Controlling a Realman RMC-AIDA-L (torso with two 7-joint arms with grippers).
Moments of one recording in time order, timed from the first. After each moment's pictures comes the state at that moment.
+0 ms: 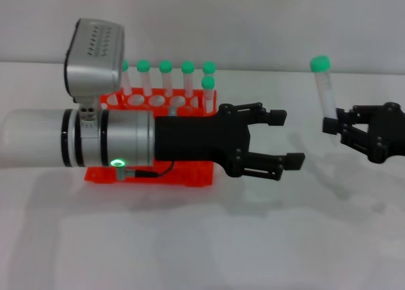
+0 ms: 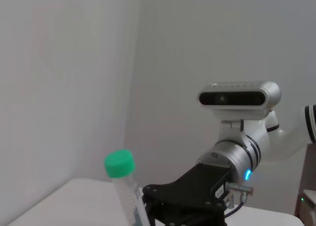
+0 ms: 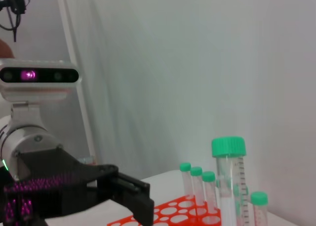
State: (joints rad) left arm -0.71 -2.07 1.19 0.57 1.50 1.50 -1.33; right arm 0.49 2.00 -0.89 -0.73 1.52 1.50 -1.78
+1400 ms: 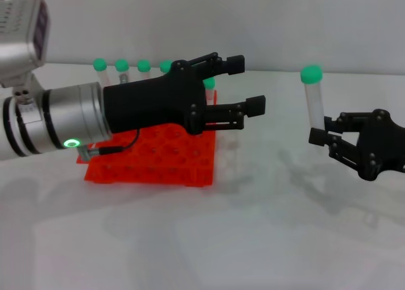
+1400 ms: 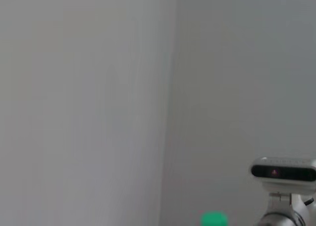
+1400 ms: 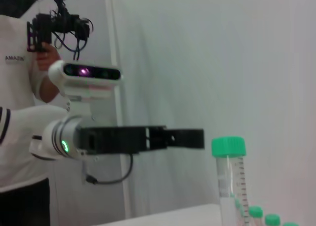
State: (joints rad) left arm -0.62 -2.06 1.04 0.67 1.43 1.58 -1.32; right arm 0.52 2.01 -0.84 -0.60 1.56 1.63 -2.00
